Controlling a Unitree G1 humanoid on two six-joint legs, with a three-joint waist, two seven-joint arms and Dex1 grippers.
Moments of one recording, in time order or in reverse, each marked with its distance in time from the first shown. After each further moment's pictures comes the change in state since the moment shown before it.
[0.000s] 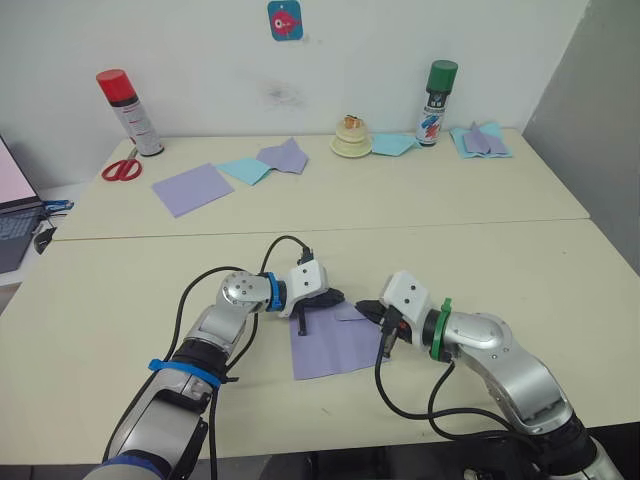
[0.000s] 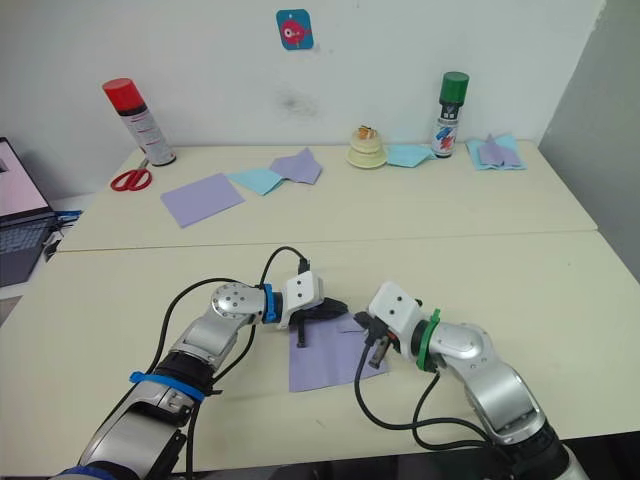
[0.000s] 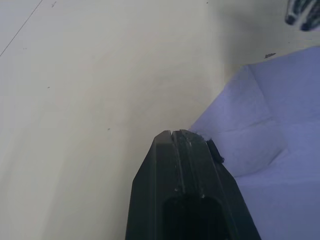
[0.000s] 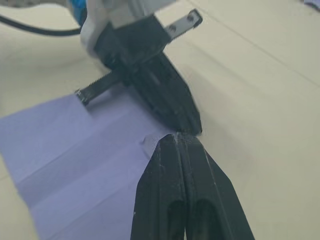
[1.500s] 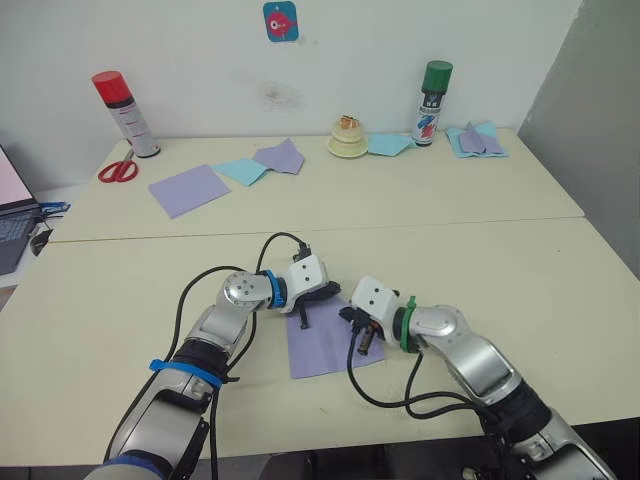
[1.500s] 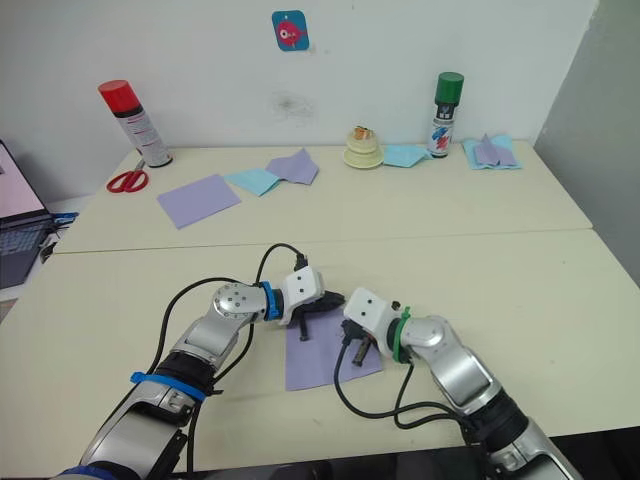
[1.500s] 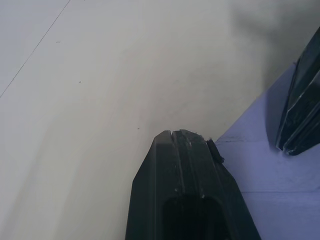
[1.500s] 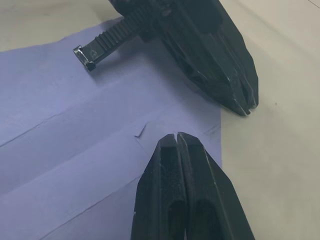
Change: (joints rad) left arm 0.002 -0.003 0.015 0.018 0.029 0.022 0.119; right arm -0.121 0.063 0.158 0.275 -0.109 -0.084 0.023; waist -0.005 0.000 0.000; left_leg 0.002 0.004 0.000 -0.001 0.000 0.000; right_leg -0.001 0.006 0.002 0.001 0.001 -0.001
